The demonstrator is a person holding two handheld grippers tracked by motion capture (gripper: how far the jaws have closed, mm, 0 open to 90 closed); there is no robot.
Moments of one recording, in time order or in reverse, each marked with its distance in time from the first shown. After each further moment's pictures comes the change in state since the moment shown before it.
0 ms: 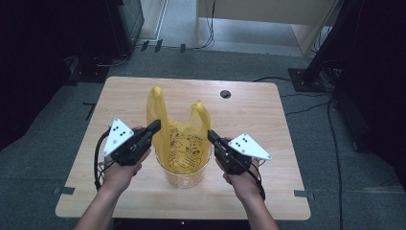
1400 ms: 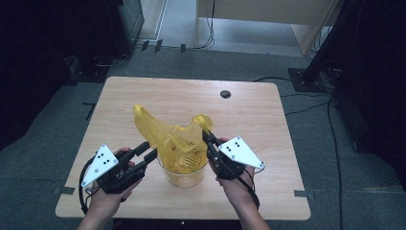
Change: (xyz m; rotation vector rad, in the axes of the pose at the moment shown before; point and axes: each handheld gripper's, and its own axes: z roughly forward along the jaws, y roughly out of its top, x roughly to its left) left arm -0.012 -0.020 -0.044 -0.014 -0.038 -0.059; right arm 0.036 0.019 -0.005 -0.044 -0.088 -0.055
